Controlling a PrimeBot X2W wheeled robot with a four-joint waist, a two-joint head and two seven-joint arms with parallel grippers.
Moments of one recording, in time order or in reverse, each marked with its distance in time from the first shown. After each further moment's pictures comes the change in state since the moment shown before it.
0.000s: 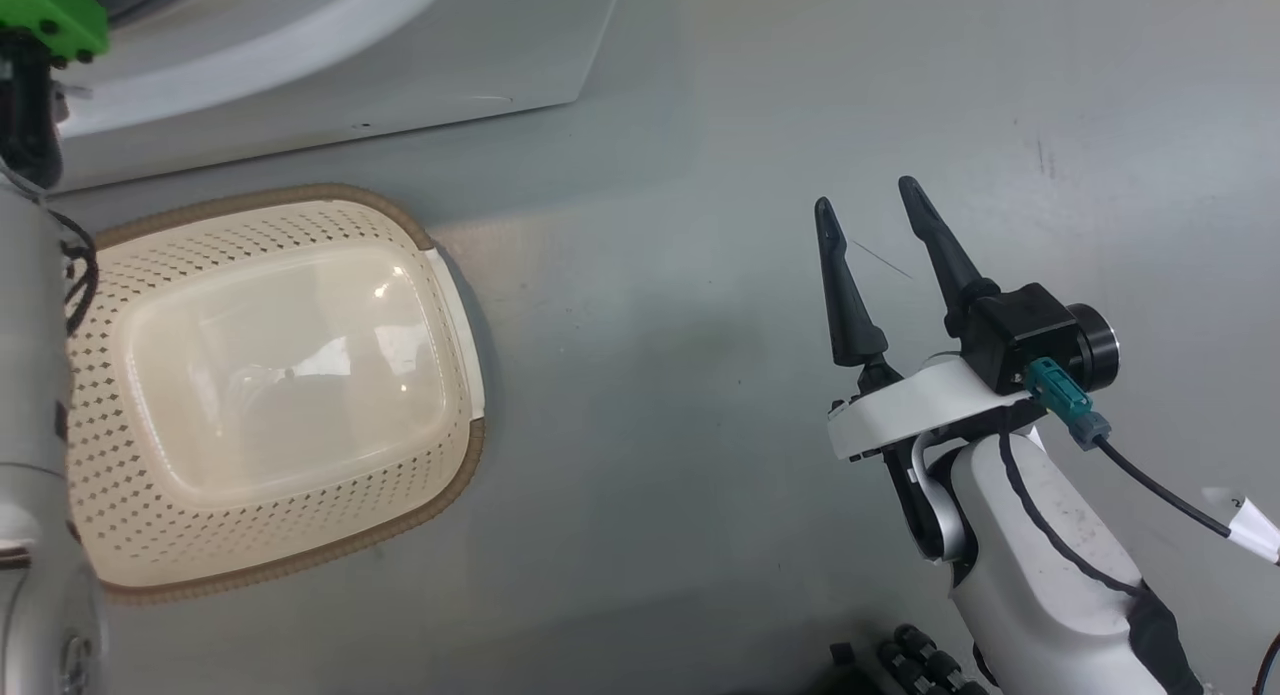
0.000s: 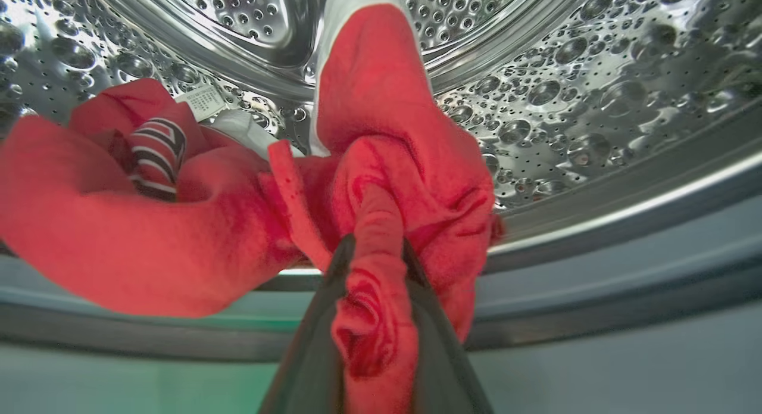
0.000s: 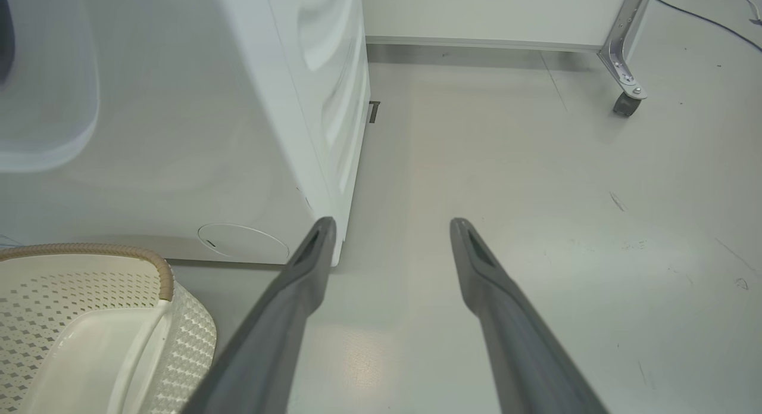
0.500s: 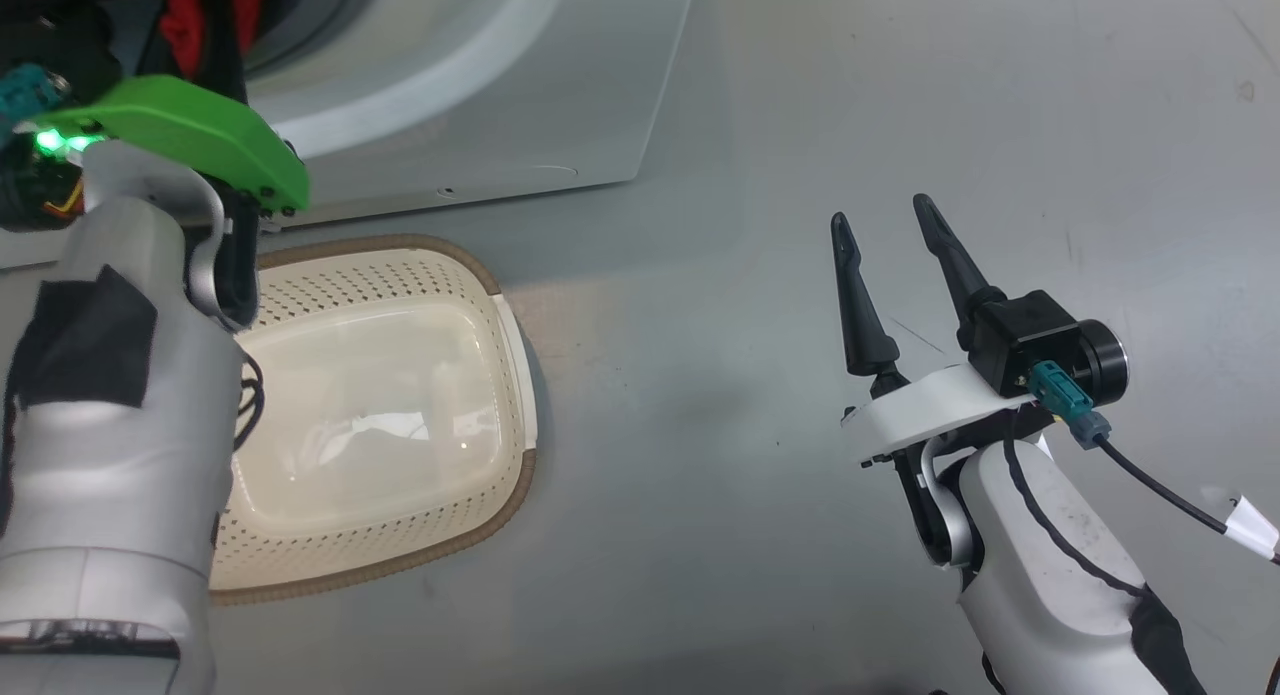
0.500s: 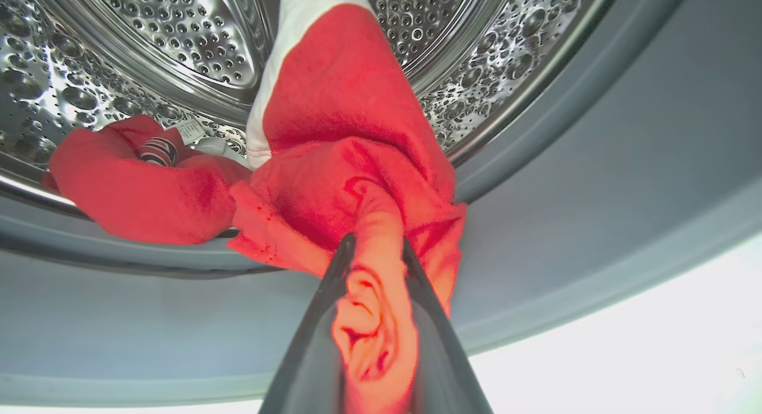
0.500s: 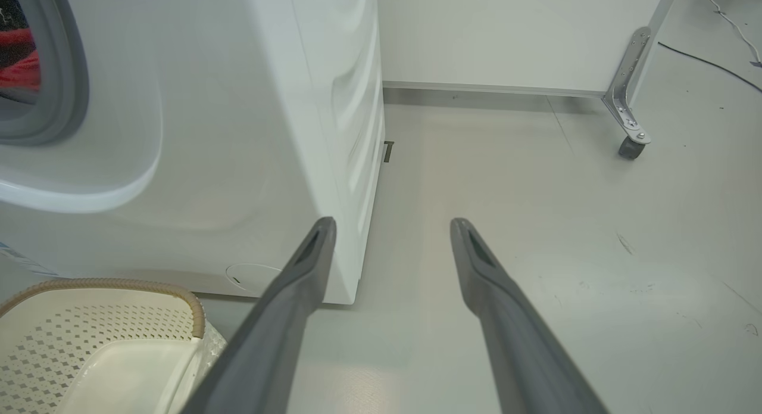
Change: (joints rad) left arm 0.173 -0.105 -0.126 -0.013 -0.036 -0.001 -0.184; right arm 0.003 -0.001 -0.026 0.052 -0.009 0.000 0.000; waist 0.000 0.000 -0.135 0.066
